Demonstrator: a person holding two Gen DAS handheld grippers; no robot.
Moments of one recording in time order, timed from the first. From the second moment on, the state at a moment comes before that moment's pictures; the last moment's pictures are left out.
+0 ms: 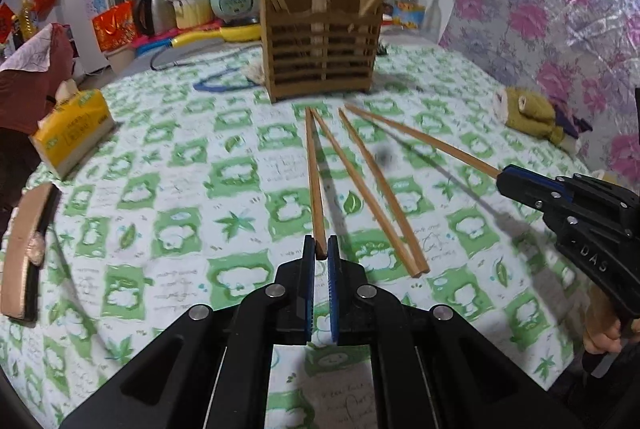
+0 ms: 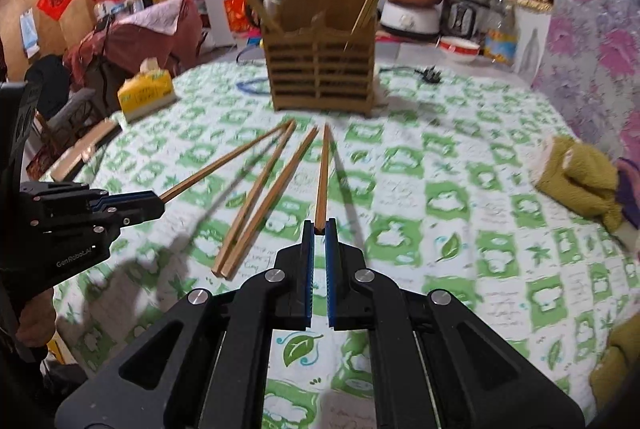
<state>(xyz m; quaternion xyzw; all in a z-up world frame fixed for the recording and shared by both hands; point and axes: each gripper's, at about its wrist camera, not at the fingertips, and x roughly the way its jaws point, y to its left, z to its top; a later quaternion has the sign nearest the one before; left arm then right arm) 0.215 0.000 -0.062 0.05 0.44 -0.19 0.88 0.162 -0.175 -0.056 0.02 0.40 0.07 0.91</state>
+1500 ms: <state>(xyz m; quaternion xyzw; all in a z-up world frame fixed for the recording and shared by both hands) 0.267 -0.015 0.088 0.04 0.35 -0.21 0.91 0.093 -0.206 -0.093 0.01 0.48 0.10 0.87</state>
